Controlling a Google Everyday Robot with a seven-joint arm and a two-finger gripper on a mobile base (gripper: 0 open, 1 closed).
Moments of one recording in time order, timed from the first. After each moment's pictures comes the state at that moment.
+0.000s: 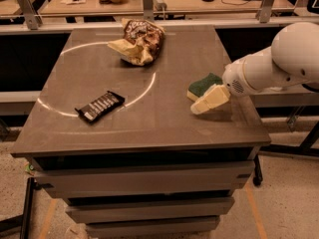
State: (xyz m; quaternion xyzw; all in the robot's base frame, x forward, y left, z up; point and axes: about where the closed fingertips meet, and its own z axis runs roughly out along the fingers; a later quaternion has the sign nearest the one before) arm 0.604 -0.160 0.832 -0.41 0.83 0.09 0.36
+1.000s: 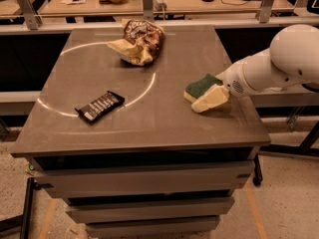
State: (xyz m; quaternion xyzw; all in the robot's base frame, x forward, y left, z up) arm 0.611 -0.165 0.820 -0.40 0.84 0.09 0.35
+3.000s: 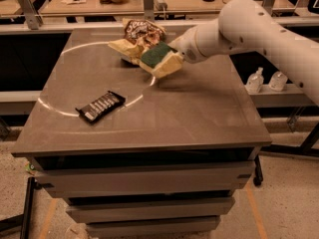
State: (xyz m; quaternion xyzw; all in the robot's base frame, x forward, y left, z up) arm 0.712 -0.043 0.873 -0.48 0.74 0.12 0.45
